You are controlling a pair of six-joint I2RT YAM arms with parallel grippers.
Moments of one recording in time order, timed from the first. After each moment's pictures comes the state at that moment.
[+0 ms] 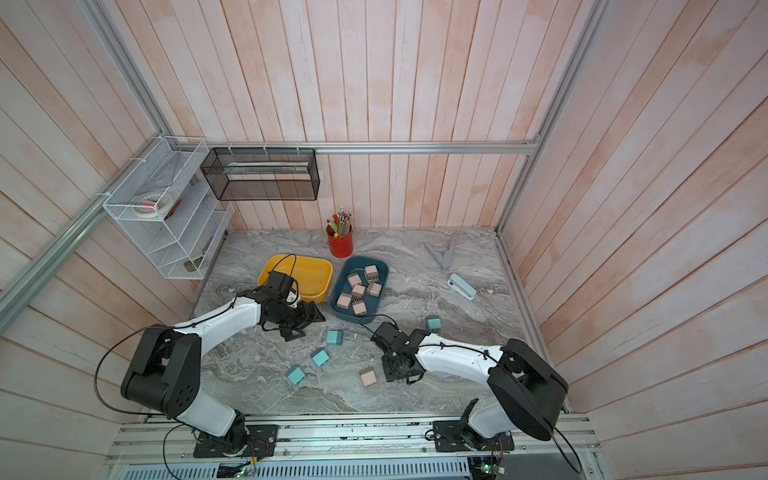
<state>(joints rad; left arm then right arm) -0.30 1.59 0.93 -0.56 0.44 -0.74 0.93 1.44 0.71 -0.64 0.06 0.66</state>
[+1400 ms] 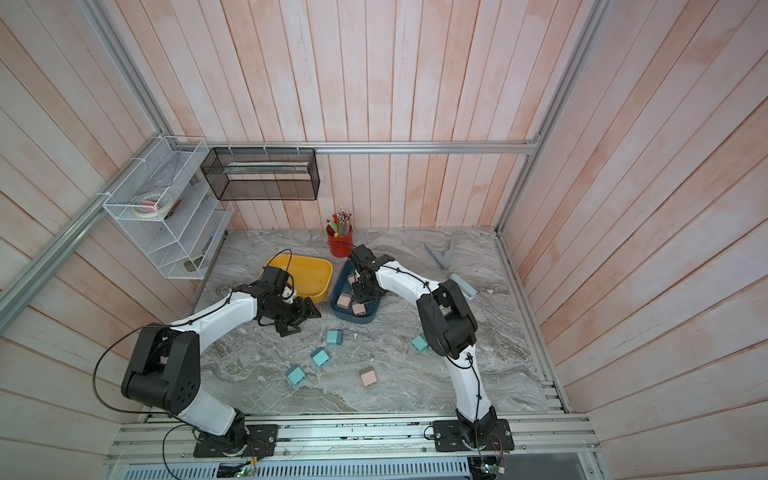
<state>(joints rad) -0.26 1.59 0.99 -0.63 0.43 -0.67 0.67 2.15 1.71 -0.77 0.04 0.22</state>
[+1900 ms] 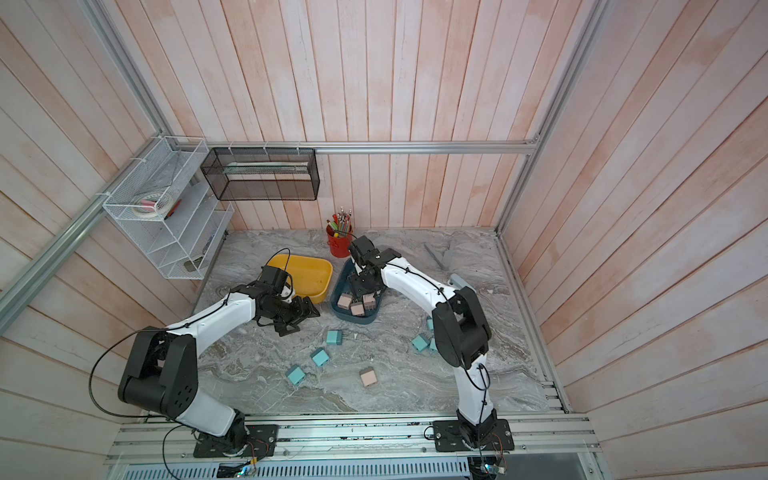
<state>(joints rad) -0.26 1.57 0.99 -0.63 0.41 -0.68 0.71 1.96 1.70 -0.81 0.04 0.23</state>
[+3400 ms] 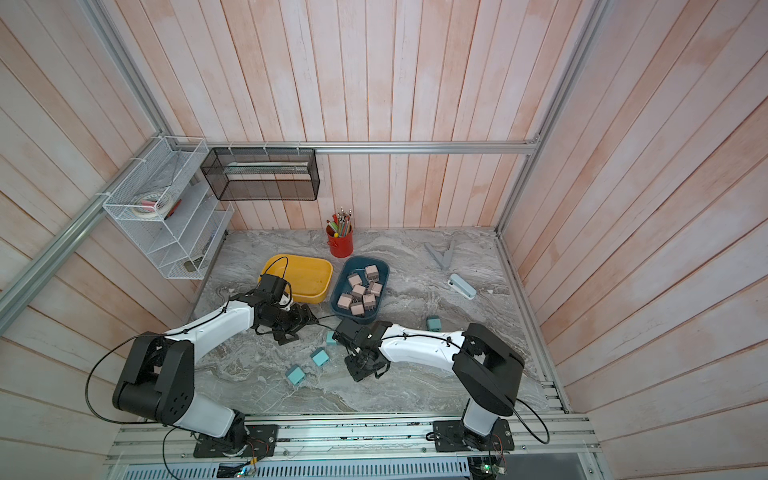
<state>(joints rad) -0.26 1.53 0.89 -0.58 0.42 -0.74 1.08 1.67 1.10 -0.72 -0.02 0.51</state>
